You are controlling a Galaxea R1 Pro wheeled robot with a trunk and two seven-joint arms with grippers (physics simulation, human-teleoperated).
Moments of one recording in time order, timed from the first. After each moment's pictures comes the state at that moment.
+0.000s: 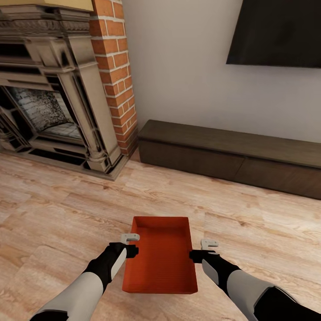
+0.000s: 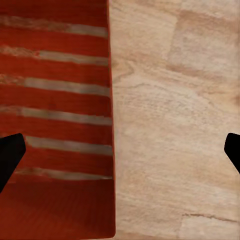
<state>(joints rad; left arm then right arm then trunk) -0.71 -0.14 0.00 -0.44 0.03 0.45 0.16 -0.79 0.05 0.62 -0.13 -0.66 0.10 -0.17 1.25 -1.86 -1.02</state>
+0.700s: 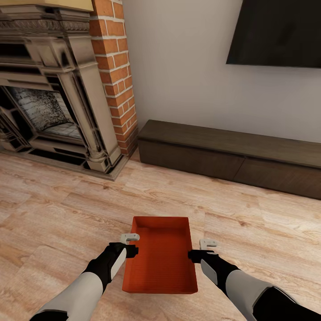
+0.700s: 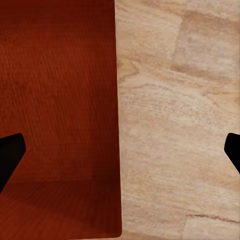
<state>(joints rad) -0.71 -0.14 0.00 -0.45 0.03 0.45 0.15 -0.79 0.06 0.62 -0.13 -0.66 0.10 -0.17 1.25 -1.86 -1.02</state>
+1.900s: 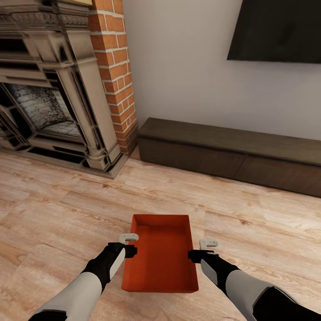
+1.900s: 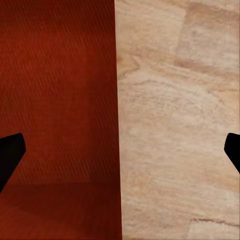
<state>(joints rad) -0.71 -0.13 -0.01 -0.44 0.03 0.45 0.15 -0.79 0.06 0.62 -0.13 -0.66 0.10 -0.17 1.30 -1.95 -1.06</state>
